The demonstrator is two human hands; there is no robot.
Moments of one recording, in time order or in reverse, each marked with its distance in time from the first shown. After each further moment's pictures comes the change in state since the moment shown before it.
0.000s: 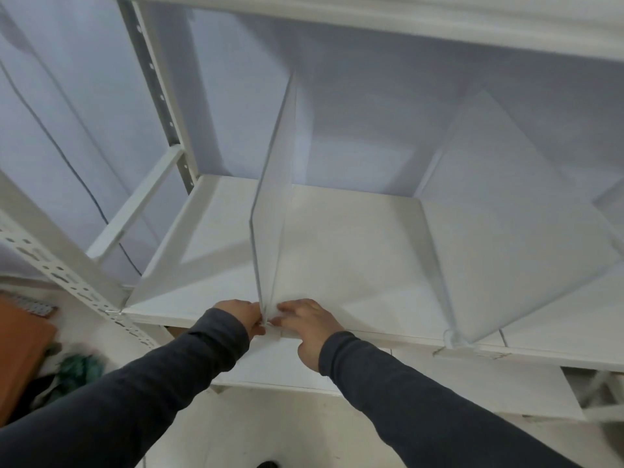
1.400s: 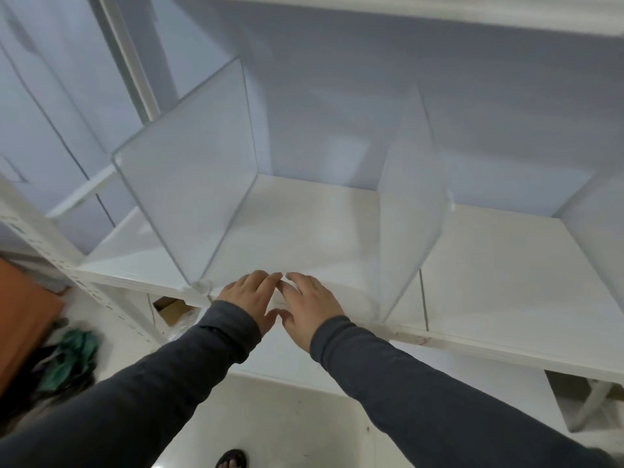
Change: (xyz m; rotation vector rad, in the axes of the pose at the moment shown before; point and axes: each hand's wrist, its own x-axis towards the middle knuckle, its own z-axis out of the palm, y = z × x) left_hand -0.036 0.175 0.007 -0.176 0.564 0.010; right_hand -0.103 0.101 -0.037 -0.193 0.248 -0.067
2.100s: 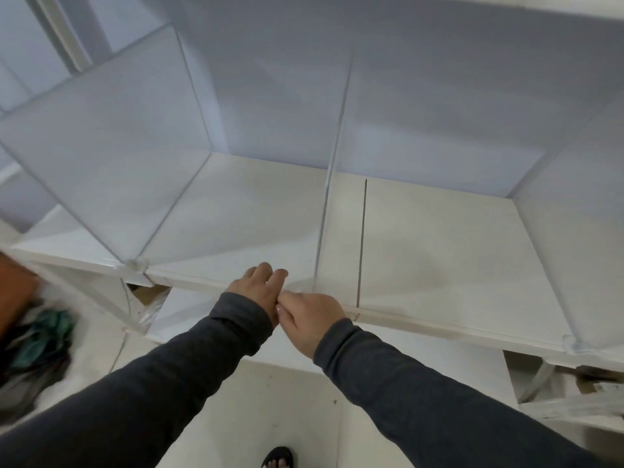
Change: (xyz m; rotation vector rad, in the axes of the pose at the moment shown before) left_hand 0.012 0.138 0.016 -0.008 -0.111 -0.016; right_hand -0.095 0.079 -0.050 0.116 -0.015 -0.031
